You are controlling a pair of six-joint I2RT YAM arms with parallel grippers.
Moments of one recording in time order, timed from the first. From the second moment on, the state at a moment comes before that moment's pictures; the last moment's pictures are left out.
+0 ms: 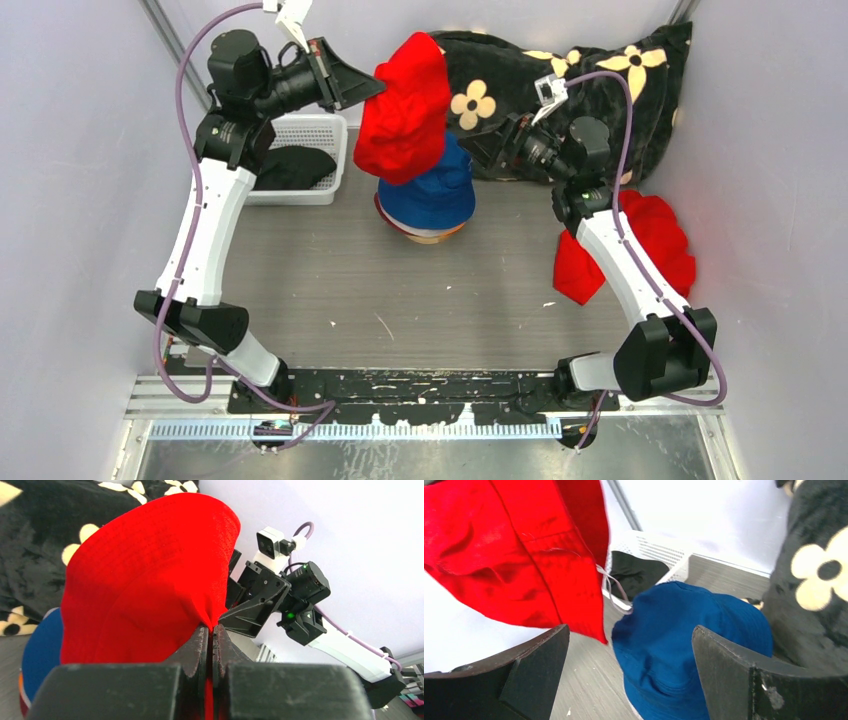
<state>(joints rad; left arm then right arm) -0.27 1.61 2.04 -0.38 0.75 -0.61 0.20 1.33 1.19 0.24 -0.63 0.47</state>
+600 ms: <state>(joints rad) -0.33 1.59 2.03 -0.42 0.74 -0.63 0.22 1.54 1.20 0.76 -0.89 0.83</state>
